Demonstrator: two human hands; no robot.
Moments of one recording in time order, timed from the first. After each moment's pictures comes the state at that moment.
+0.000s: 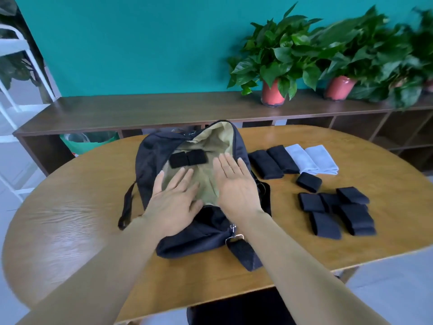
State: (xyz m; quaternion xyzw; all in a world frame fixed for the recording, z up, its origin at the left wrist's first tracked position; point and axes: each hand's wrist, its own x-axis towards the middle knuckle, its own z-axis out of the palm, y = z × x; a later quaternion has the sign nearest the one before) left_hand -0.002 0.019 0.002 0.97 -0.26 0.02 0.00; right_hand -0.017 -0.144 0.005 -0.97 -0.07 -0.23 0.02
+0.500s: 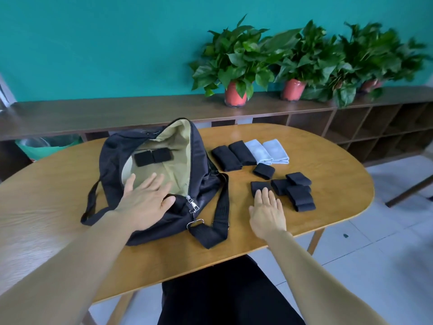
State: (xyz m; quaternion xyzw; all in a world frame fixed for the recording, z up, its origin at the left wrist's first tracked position) left_hand -0.027 -0.001 0.005 0.96 -0.26 -0.04 -0.07; right_hand -0.117 -0.276 -0.056 -0.98 0.21 0.01 0.05
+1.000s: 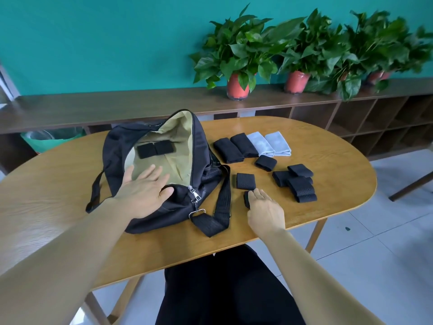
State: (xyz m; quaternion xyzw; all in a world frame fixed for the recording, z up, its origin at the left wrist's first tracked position) left_hand -0.024 0.005 0.007 0.96 -0.25 -0.05 -0.10; right_hand -0.137 -0.258 -0.051 -0.99 0.14 -0.09 0.02
